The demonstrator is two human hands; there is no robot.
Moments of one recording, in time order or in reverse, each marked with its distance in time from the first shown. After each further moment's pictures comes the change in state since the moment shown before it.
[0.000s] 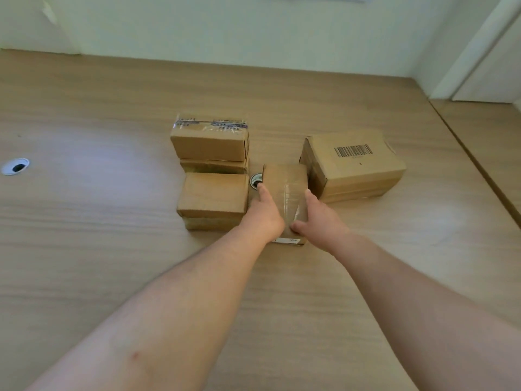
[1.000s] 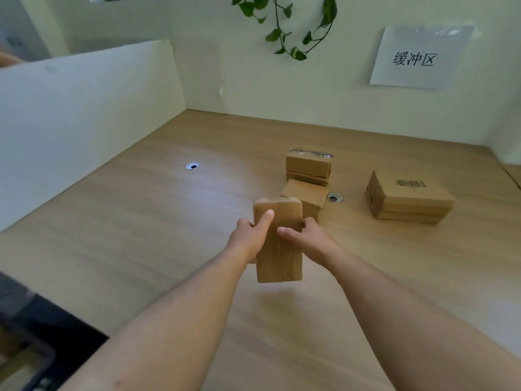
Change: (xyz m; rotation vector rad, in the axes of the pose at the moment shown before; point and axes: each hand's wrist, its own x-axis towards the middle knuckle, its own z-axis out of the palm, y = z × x) left_hand -0.263 -0.131 -0.055 -0.683 0.346 -0.230; right_hand -0.200 -0.107 0.047 0.431 -0.189 -0.233
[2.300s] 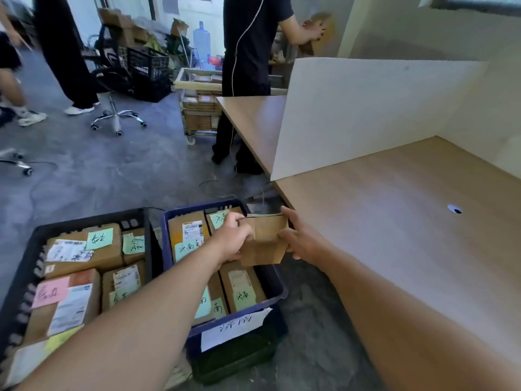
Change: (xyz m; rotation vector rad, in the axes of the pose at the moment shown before) left_hand -0.148 -0.361 -0.527 -0.435 0.492 -0.189; right_hand -0.139 -0.290 0.549 -0.397 -0.674 -0.531
